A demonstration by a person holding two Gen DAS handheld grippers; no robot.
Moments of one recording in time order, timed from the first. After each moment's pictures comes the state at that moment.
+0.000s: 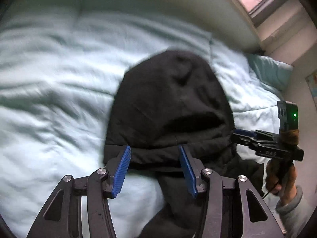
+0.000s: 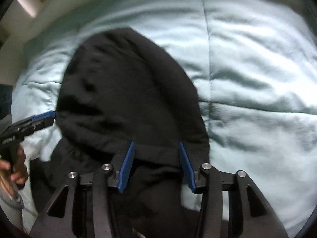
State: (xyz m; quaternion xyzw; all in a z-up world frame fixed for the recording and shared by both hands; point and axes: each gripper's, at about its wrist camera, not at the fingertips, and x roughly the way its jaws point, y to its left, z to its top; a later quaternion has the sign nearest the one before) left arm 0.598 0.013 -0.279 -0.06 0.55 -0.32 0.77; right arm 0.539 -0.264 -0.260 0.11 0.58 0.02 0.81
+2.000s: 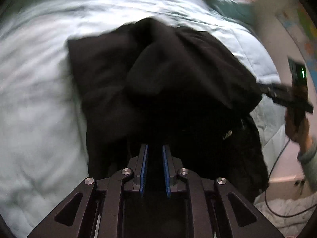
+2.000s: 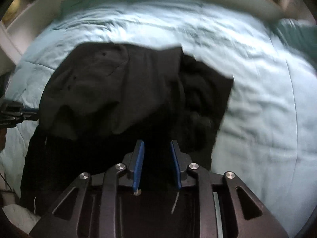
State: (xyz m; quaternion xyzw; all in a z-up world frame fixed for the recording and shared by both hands) left arm 0.254 0.150 -0.217 0.00 0.61 -0.33 0.72; right arm 0.196 -0.174 -0.166 0.00 0.58 0.01 0.81
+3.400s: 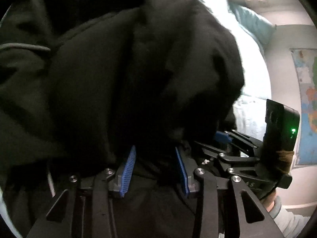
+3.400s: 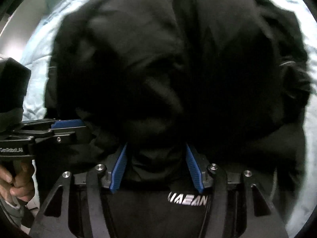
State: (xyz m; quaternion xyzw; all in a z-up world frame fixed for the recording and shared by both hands) left arm 0.257 0.060 -0.301 -0.13 0.68 -0.34 0.63; right arm 0.199 -0.116 -0.263 0.11 0.65 0.04 0.75
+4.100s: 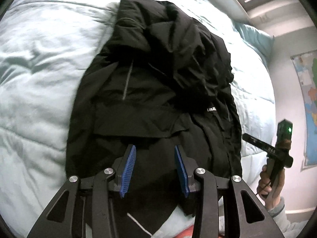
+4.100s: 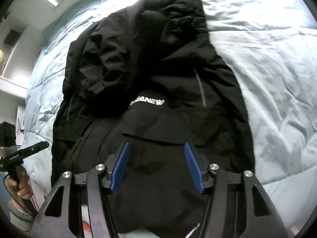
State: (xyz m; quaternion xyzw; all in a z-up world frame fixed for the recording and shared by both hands) left arm 0.114 0.191 -0.213 -0.14 0.65 -0.24 0.71; right arm 0.027 -0.196 -0.188 0.20 0.60 -0.02 0.77
